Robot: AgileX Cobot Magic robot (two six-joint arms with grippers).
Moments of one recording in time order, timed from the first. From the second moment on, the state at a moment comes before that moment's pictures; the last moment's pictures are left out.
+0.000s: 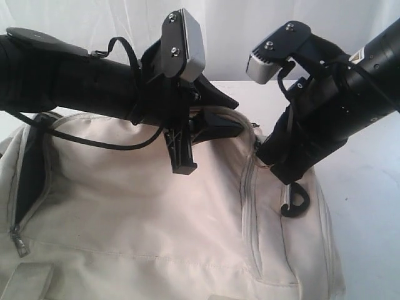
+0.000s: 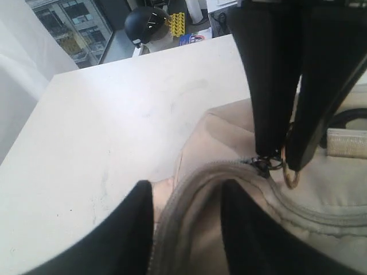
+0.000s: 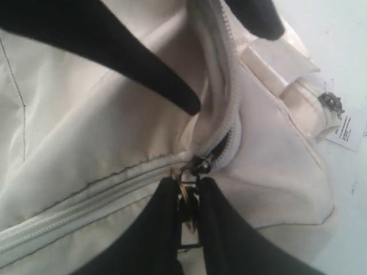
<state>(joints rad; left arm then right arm) -0.61 1.60 -1.13 -1.44 0.66 2.11 0.56 1.31 -1.09 0.38 0.95 -0.75</state>
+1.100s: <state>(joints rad) -0.62 1.60 -1.15 -1.54 0.52 2.11 0.56 1.24 -1.08 0.55 1.19 -0.71</state>
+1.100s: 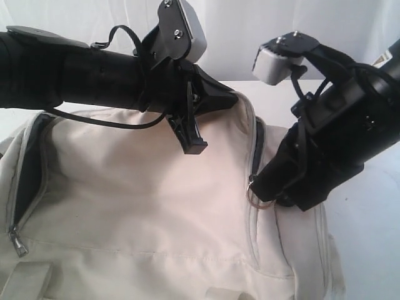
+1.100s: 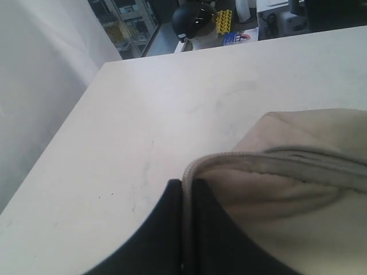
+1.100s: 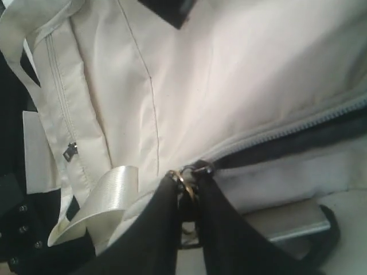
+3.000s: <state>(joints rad) -0.62 1.27 -1.15 -0.93 1.15 1.37 0.70 0.97 -0.91 0.54 0.82 -0.98</state>
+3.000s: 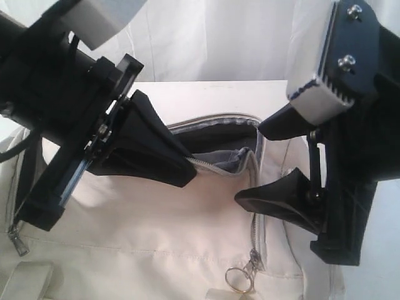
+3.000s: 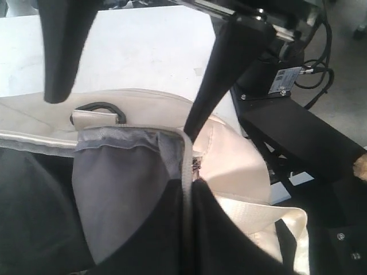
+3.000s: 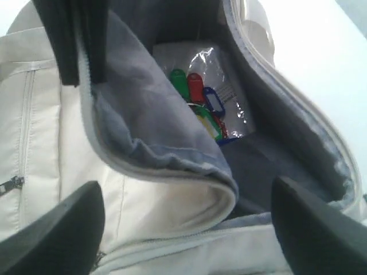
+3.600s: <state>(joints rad) -0.62 1.16 -1.15 -0.93 1.20 1.32 0.81 1.08 -0.91 0.82 0.85 -1.27</state>
